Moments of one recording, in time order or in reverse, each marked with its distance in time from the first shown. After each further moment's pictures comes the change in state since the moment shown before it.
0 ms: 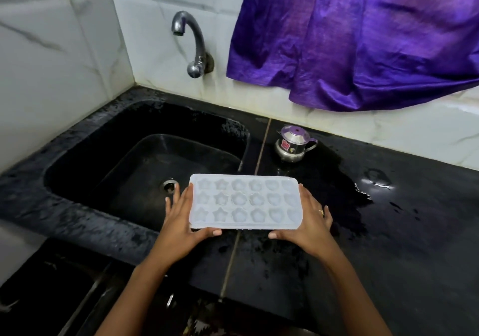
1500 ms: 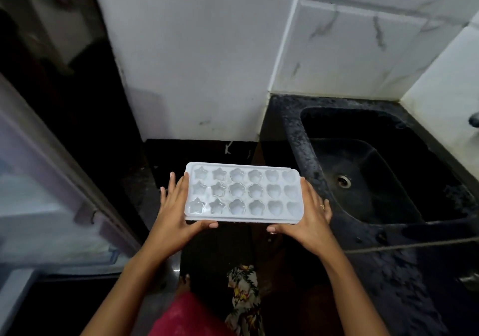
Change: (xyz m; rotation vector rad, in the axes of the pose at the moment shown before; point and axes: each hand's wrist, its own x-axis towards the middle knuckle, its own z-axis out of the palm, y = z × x) left_hand -0.358 0.062 0.003 0.147 0.868 -0.774; right_hand -0.121 -0.147 0.091 -0.013 -0.689 -0.986
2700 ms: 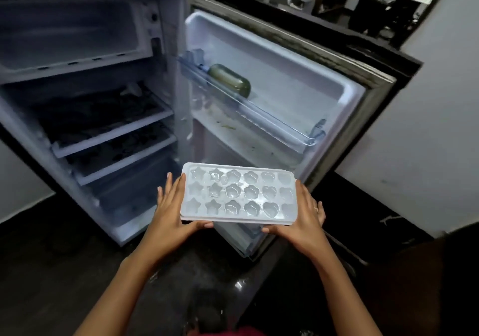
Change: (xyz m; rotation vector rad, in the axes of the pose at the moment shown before) left_hand -0.286 -0.141 -0.203 0.076 0.568 -0.614; right_hand -0.056 -0.292 0.222 0.047 -0.425 -0.656
